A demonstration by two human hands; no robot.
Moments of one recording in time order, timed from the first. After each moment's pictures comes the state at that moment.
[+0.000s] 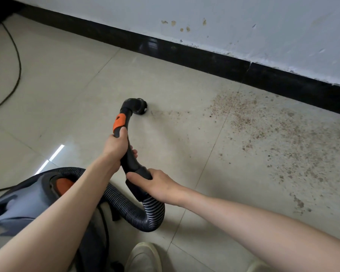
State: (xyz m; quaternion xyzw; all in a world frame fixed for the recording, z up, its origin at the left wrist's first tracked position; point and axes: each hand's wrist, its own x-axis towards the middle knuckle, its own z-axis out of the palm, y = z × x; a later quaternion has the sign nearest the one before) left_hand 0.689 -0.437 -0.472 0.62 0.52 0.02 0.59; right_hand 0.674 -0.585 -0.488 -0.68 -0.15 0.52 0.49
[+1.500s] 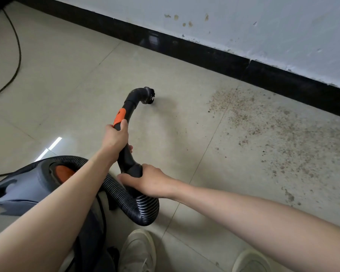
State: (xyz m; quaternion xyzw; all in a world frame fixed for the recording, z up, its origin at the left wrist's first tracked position) left_hand 0.680 -0.433 -0.476 0.69 0.51 0.00 0.51; right_hand 0.659 -0.584 -0.473 -0.73 -0.20 0.52 0.39
